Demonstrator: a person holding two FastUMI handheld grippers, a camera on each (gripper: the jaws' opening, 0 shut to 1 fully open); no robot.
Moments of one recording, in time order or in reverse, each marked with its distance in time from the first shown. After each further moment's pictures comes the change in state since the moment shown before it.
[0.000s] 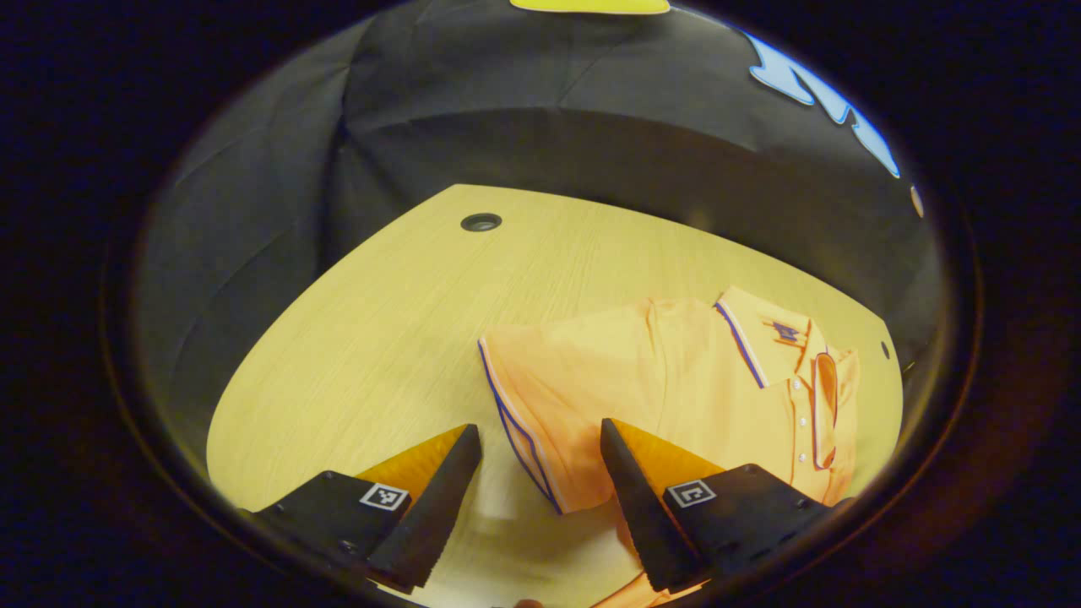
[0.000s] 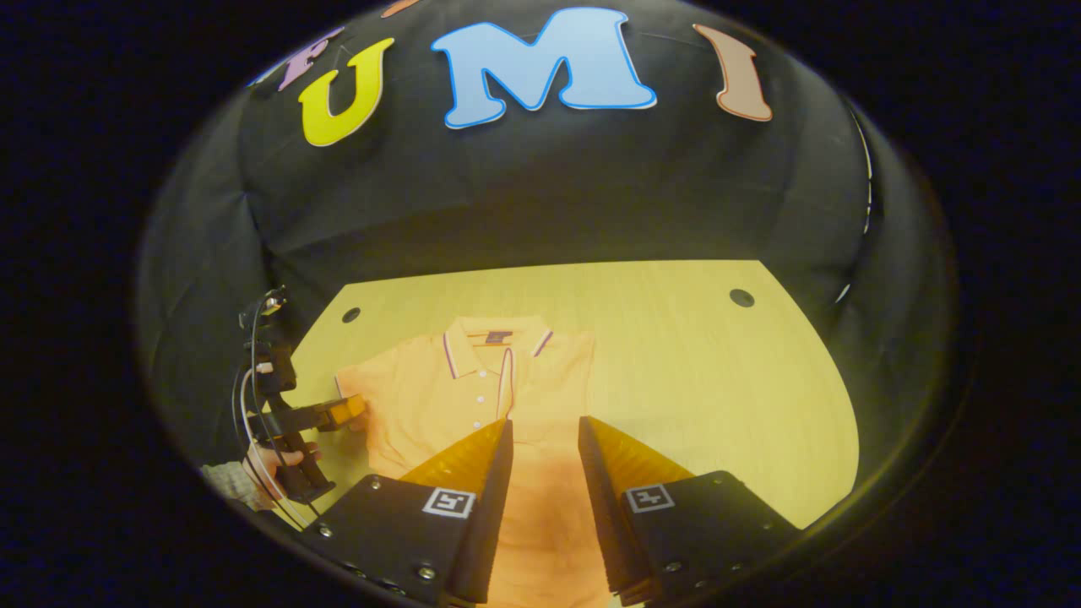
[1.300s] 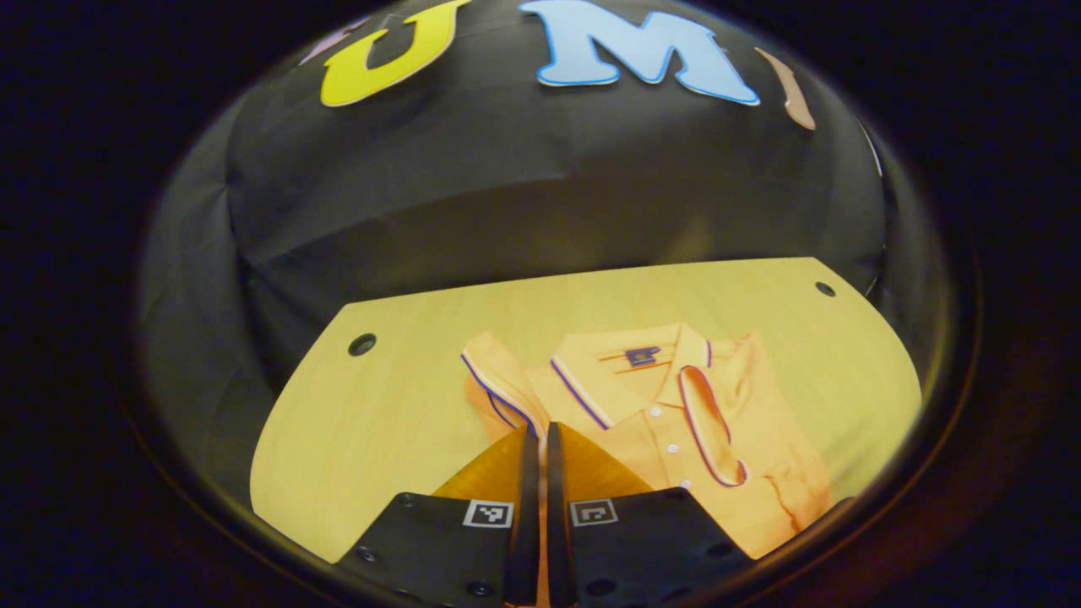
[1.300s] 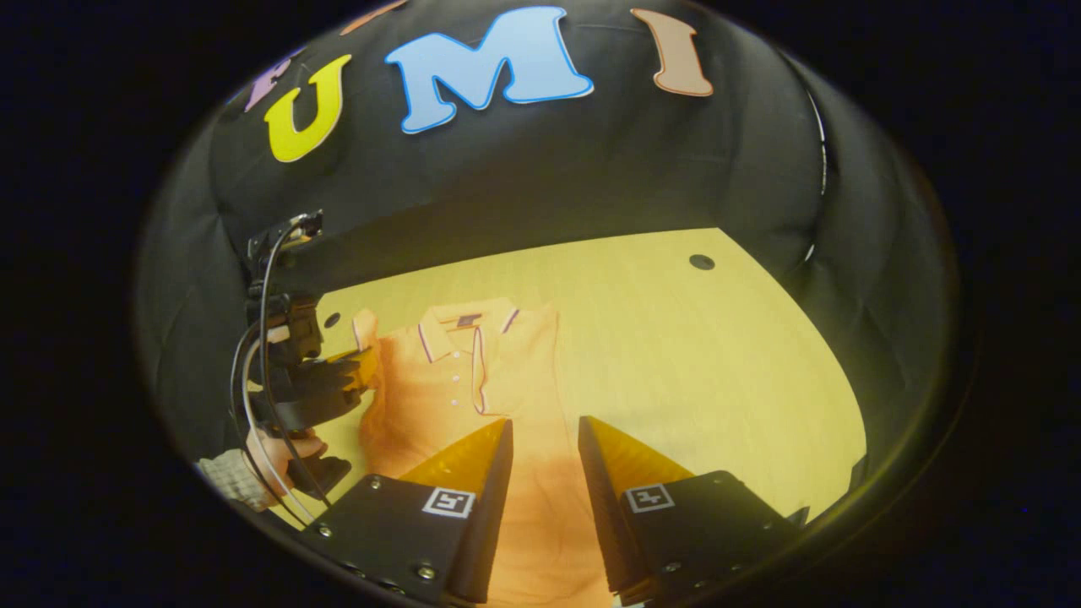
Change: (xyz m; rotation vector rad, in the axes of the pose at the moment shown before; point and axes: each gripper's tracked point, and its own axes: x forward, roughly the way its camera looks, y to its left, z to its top) left arm -0.056 -0.179 0.035 0.419 -0.201 -0.193; right arm -0.028 -0.027 -0.039 0.117 0.010 -0.063
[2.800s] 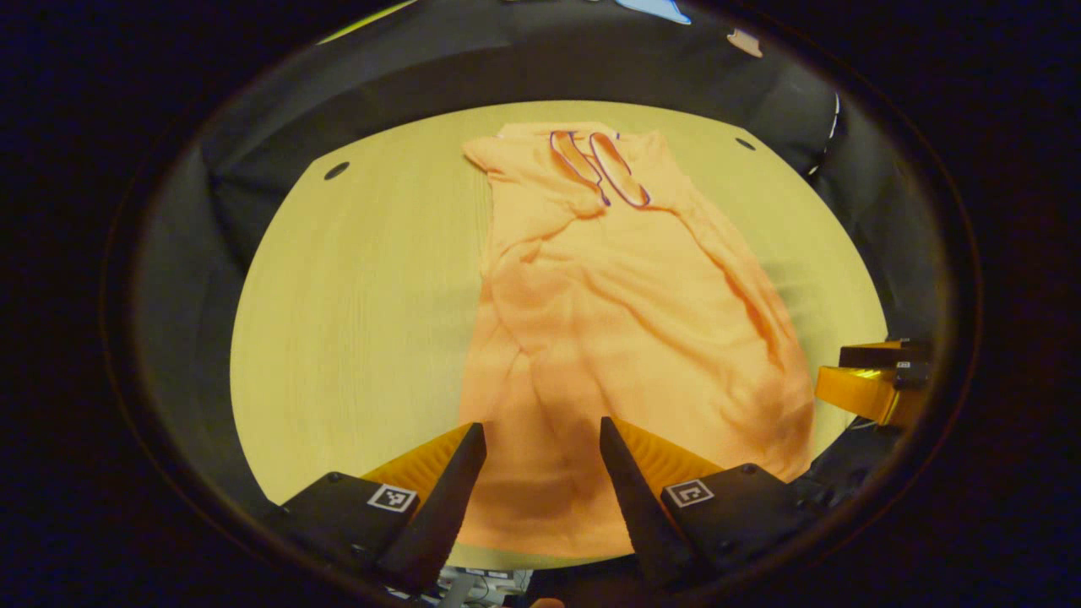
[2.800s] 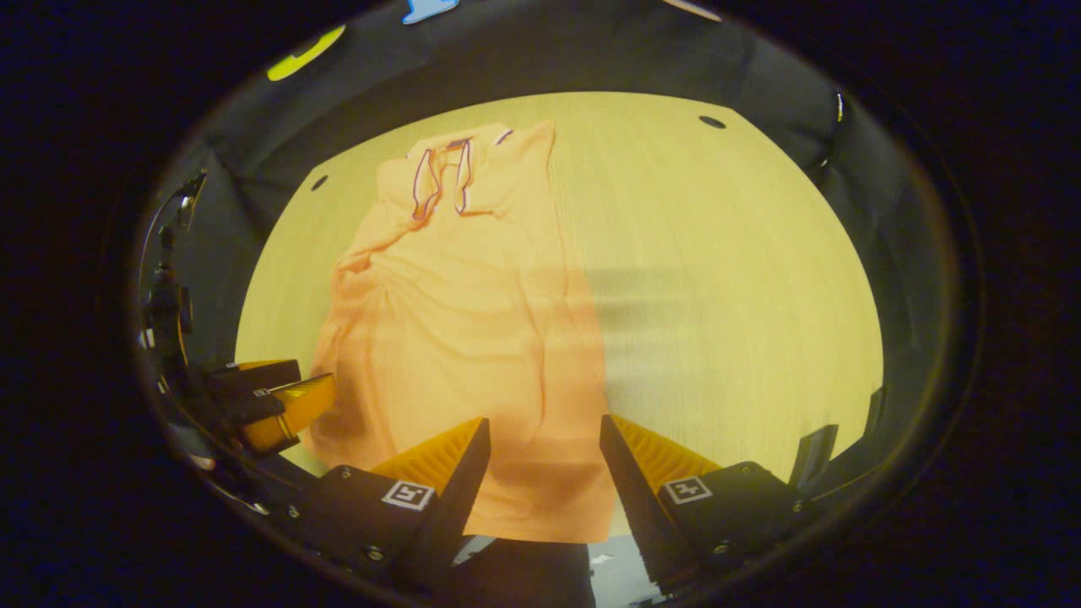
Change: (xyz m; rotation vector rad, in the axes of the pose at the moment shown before) left arm -0.211 -0.005 -0.219 -0.011 0.584 -0.116; right arm -0.024 -0.011 -0.183 -0.060 0.521 0.011
